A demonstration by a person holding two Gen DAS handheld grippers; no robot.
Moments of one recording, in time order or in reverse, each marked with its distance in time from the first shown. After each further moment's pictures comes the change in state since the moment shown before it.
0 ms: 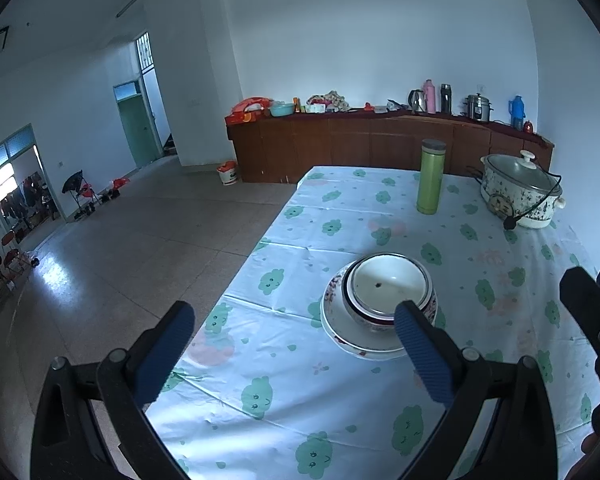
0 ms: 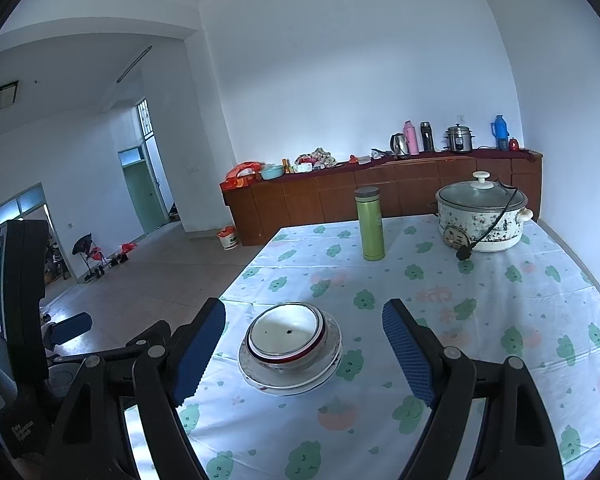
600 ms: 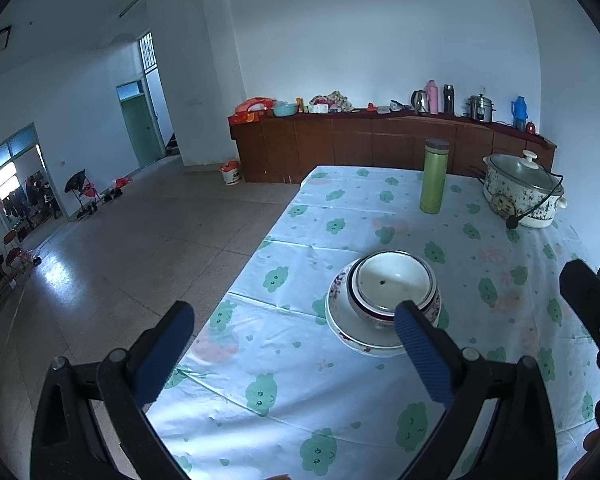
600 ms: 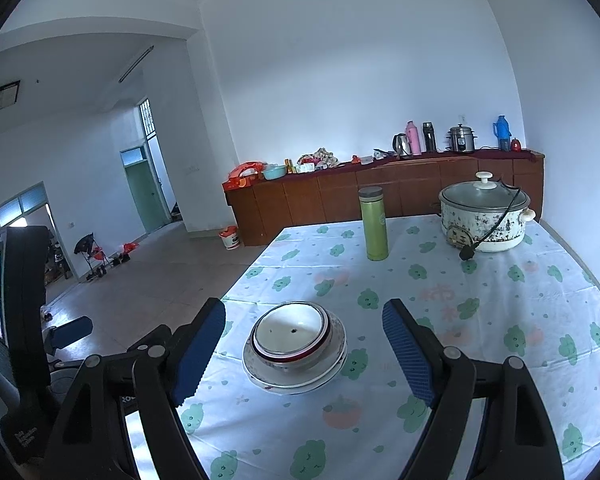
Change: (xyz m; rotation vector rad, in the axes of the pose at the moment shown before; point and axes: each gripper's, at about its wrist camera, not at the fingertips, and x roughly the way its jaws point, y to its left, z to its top) left arm -0.001 0.003 -0.006 -0.003 -0.005 0.009; right arm -0.002 0.005 -0.003 -0.003 -0.002 0.007
